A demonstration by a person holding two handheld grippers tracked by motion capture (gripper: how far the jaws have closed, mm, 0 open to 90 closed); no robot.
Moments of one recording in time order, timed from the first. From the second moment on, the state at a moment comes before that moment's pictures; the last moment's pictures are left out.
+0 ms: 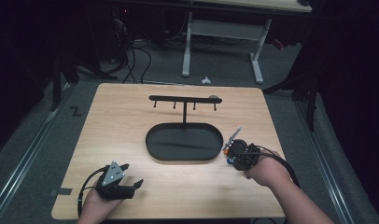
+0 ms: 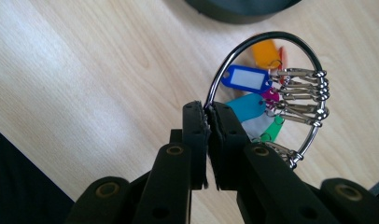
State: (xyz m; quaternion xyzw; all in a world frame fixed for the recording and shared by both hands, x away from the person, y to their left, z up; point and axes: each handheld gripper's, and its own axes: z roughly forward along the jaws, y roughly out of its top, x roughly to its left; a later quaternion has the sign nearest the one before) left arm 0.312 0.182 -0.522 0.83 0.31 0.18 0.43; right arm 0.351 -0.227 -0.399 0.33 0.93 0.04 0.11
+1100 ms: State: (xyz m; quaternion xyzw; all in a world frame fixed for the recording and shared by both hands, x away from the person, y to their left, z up) left arm 0.312 0.182 -0.522 0.83 0.31 0.18 0.43; right arm 0.366 -0.214 -0.341 0.33 0.93 0.06 0.18
